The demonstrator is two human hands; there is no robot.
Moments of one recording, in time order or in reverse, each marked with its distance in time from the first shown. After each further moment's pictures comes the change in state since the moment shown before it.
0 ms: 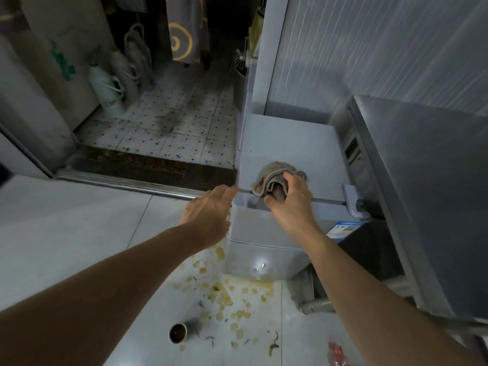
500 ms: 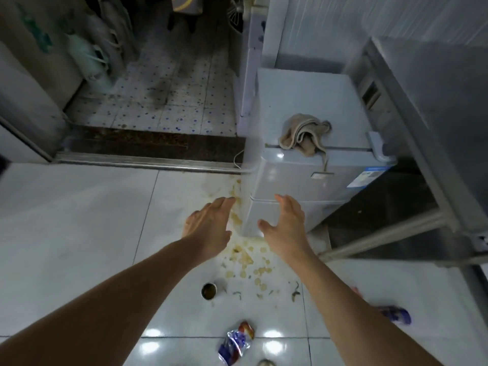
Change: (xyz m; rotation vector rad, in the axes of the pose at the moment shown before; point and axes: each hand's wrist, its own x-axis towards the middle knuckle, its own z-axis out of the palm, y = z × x) left_hand -0.086 -0.078 0.046 -0.030 -0.177 0.008; right_hand -0.126 -0.002 0.099 0.012 -0.115 0.170
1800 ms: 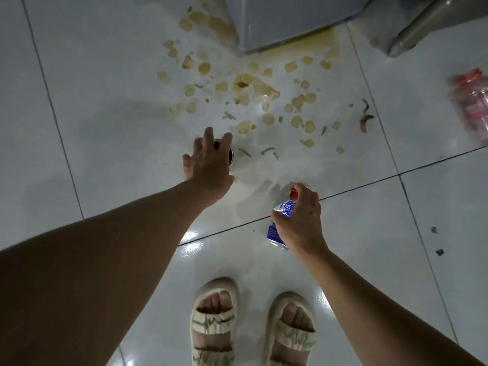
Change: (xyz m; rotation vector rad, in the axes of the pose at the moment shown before) left_hand 0.007 -0.210 0.478 0.231 -0.362 0.052; right_hand -0.098 0.344 0.453 0.095 0.069 0.561
